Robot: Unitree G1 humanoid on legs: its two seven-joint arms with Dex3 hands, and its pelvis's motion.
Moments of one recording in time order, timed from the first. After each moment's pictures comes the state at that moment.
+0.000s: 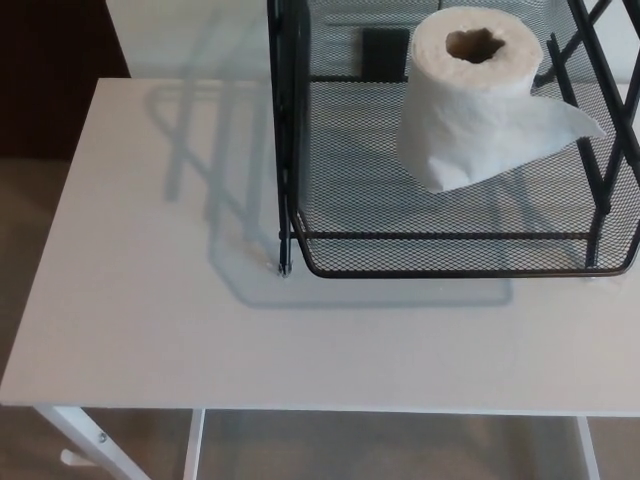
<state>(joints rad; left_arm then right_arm) 0.20 0.72 0.30 0.83 -0.12 0.14 -0.29 -0.18 -0.95 -0.67 0.41 -0.34 0.09 0.78</state>
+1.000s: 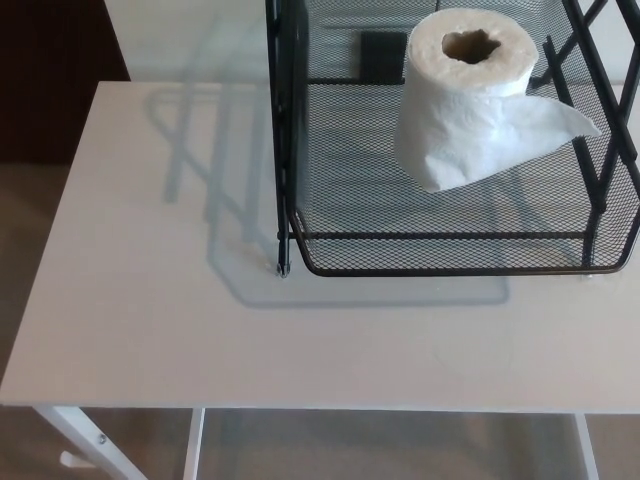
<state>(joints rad) 0.18 0.72 0.30 0.85 -0.12 0.14 -0.29 0.08 -0.84 0.06 1.01 -0.65 0.50 0.36</state>
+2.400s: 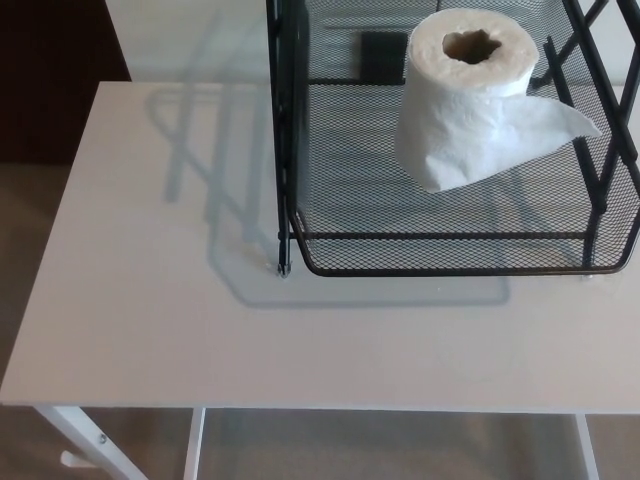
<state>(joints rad) 0.14 0.73 0.28 0.99 -0.10 0.11 -0.28 0.03 -0.83 0.30 1.22 -0.66 0.71 -0.07</state>
